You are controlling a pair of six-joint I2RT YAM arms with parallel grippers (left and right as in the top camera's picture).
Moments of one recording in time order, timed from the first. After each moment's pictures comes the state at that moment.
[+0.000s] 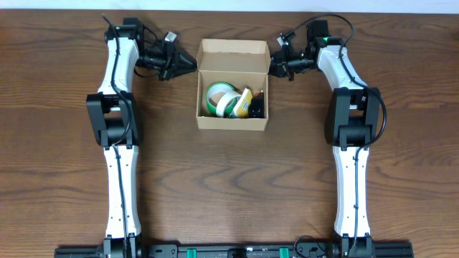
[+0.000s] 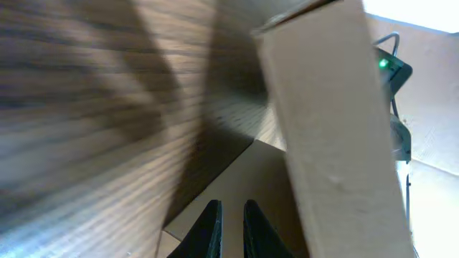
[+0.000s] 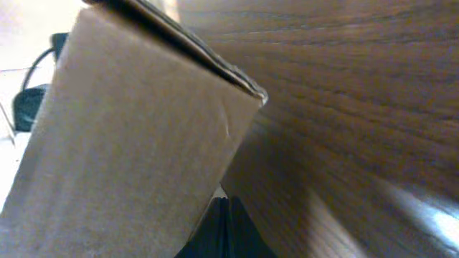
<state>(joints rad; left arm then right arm) 0.04 2.89 2.64 -1.33 1.18 -0.20 0.04 2.76 2.31 -0.87 -1.16 0.35</state>
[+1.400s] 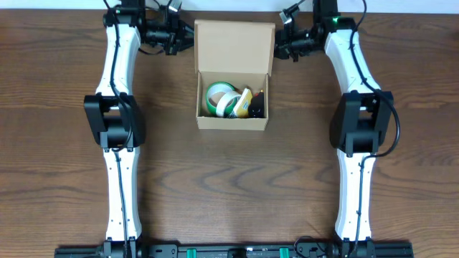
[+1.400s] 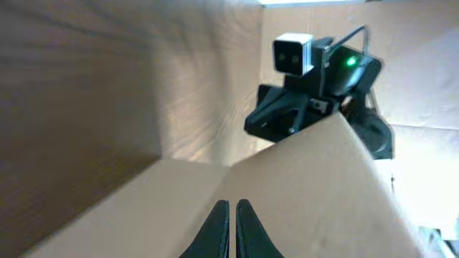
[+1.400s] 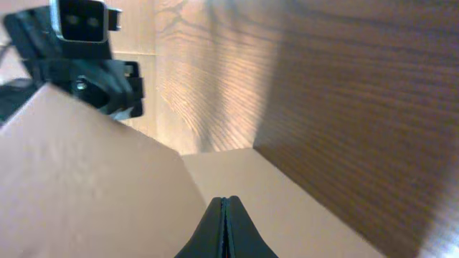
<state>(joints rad) -0.01 2.72 2.67 -1.19 1.27 -0.29 0.06 2.56 2.36 -0.98 -1.07 0.29</state>
